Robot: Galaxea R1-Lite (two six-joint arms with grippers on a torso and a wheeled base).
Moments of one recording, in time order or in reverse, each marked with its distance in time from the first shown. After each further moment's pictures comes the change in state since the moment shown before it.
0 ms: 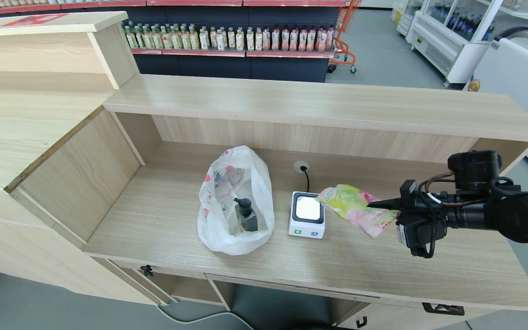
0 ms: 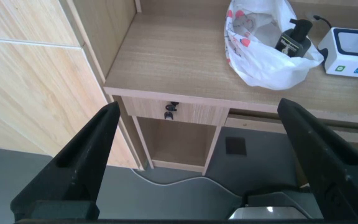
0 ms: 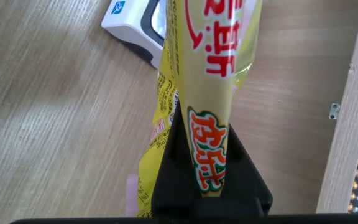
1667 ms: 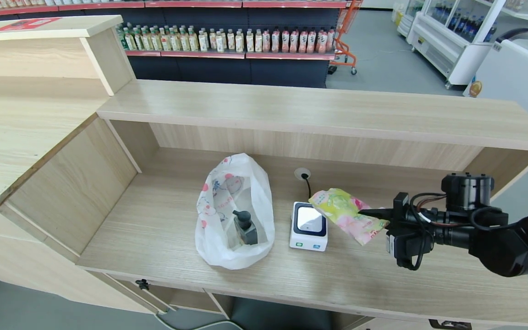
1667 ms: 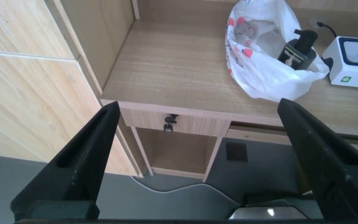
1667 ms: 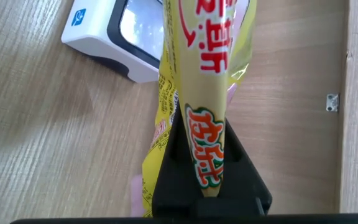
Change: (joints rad) left arm 0.000 0.000 0.000 0.000 0.000 0.000; right arm 0.029 0.101 0.191 -0.450 0.033 0.187
